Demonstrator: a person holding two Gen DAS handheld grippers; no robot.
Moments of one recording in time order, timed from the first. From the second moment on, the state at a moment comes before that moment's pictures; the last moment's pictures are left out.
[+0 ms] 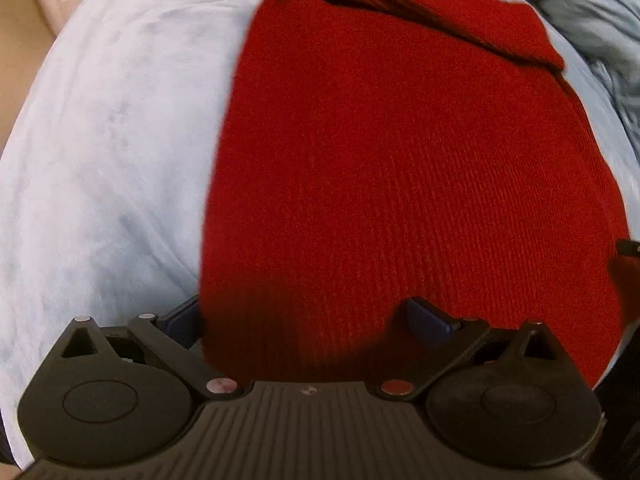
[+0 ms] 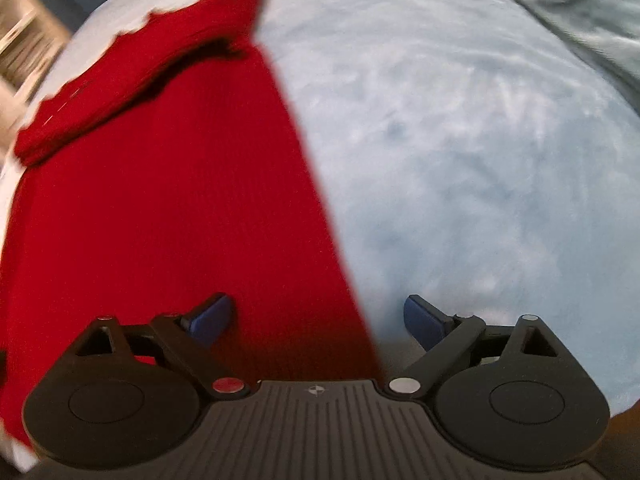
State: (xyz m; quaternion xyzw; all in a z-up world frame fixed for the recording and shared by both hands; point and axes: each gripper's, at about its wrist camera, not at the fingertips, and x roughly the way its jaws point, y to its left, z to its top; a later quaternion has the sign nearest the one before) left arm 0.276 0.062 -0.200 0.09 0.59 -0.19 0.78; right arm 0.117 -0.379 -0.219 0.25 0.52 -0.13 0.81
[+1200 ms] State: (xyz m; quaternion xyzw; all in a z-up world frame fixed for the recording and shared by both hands) left arm 0.067 0.107 -0.105 0.03 0.53 -0.17 0.83; right arm -0.070 -0.333 -0.120 0.34 0.46 -0.06 0.82
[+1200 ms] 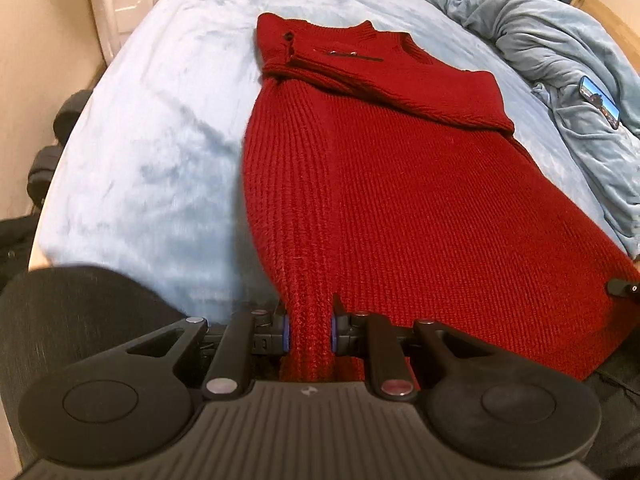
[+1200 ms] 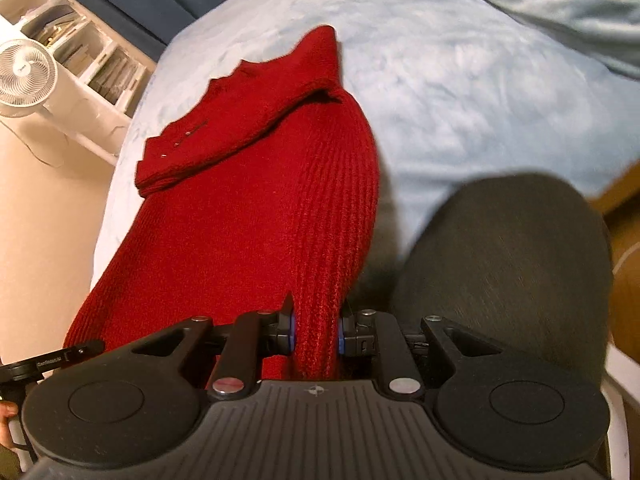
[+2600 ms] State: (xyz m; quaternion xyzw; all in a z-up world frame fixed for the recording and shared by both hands) left arm 0.304 0.052 -0.046 -0.04 0.56 -0.19 0.81; right arm 0.106 -0.410 -0.062 0.34 0.49 -0.02 0.80
